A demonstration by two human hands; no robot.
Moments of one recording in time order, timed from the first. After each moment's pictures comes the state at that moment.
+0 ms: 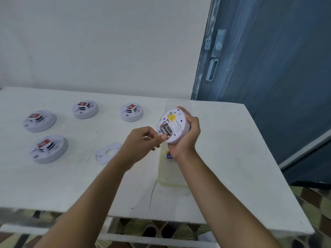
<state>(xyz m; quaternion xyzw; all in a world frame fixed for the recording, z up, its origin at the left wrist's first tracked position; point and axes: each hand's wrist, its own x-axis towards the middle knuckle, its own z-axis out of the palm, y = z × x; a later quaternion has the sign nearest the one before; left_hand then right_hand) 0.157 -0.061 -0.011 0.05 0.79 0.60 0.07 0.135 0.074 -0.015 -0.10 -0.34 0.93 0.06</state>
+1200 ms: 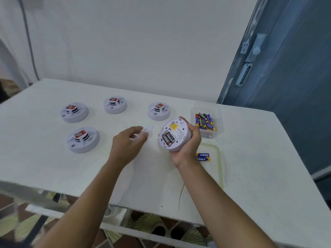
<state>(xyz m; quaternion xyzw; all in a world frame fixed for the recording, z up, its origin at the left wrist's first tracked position) 0.156 -0.174 -0.044 -0.07 0.88 0.46 -0.09 0.132 -0.007 -0.045 -0.14 -0.31 0.94 -0.03</state>
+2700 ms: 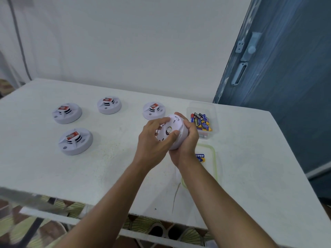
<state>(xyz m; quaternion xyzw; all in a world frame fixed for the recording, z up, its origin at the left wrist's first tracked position) 0.161 -0.088 -0.019 0.02 0.84 0.51 -0.16 0.137 0.009 -0.025 -0.08 -0.37 0.93 -0.03</state>
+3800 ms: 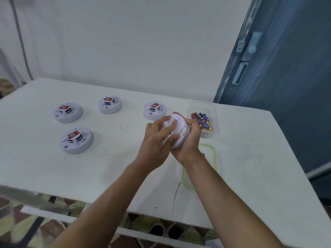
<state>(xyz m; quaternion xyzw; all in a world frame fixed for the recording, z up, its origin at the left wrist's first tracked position) 0.158 -0.091 -0.038 0.17 0.88 0.39 -0.20 0.135 0.020 -0.015 -0.08 -0.35 0.93 -0.12</state>
